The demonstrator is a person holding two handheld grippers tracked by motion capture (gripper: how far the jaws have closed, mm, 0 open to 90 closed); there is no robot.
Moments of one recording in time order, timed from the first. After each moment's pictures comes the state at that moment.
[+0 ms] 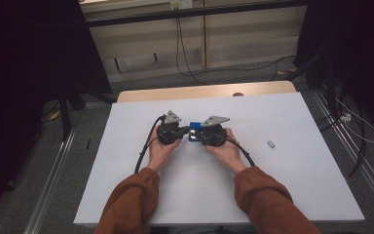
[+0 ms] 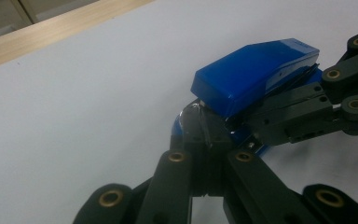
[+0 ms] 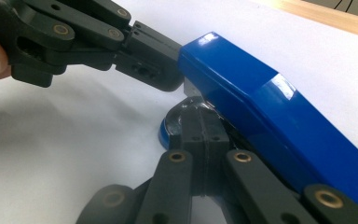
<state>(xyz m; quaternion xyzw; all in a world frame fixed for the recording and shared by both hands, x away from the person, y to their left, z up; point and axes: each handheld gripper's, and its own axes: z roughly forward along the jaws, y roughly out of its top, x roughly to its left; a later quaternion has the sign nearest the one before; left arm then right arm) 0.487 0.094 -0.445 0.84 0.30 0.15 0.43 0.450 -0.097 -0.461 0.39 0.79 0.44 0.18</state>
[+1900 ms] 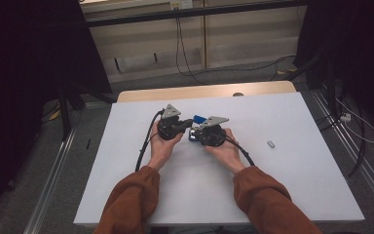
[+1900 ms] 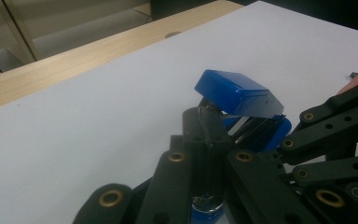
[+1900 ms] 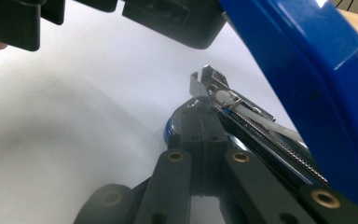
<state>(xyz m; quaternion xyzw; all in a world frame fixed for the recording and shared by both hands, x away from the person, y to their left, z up) 0.486 0.087 -0.421 0.81 0.30 0.14 0.48 0.448 -0.094 -0.460 0.39 0.79 0.44 0.18</state>
